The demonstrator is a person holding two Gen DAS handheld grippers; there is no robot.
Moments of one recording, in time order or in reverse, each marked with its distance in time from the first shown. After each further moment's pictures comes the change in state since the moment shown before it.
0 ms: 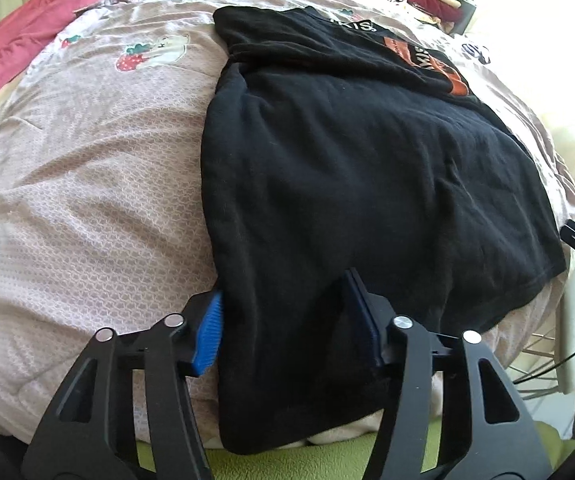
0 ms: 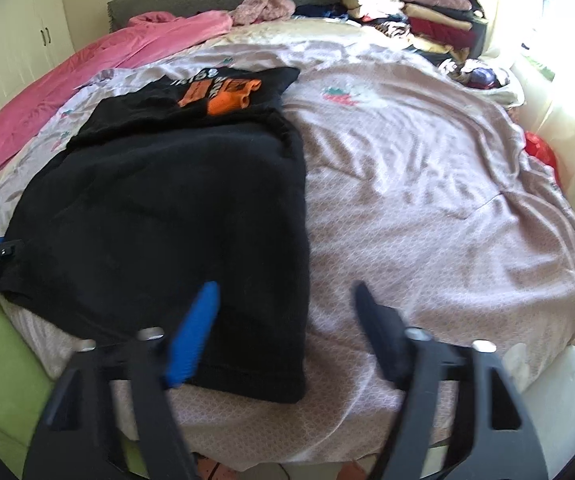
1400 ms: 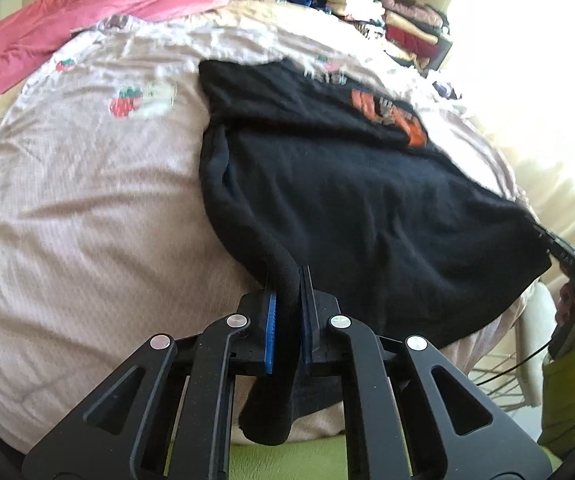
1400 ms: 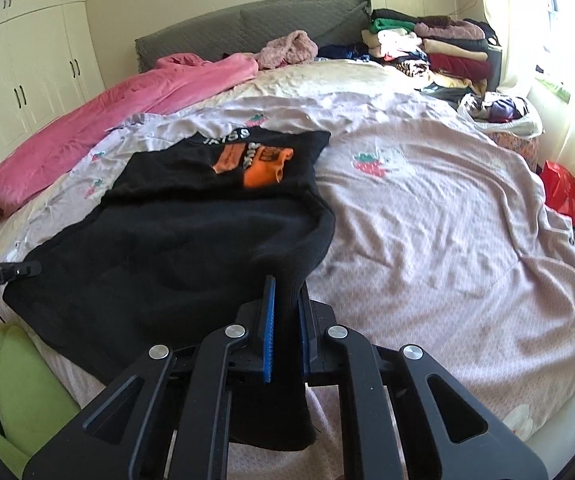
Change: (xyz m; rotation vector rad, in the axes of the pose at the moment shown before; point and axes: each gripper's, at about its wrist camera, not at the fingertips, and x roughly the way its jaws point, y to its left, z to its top) left arm -0.049 -0.005 0.022 -0.031 -0.134 -0.119; right arm -0.025 0.008 0.047 -0.010 -0.178 0.099
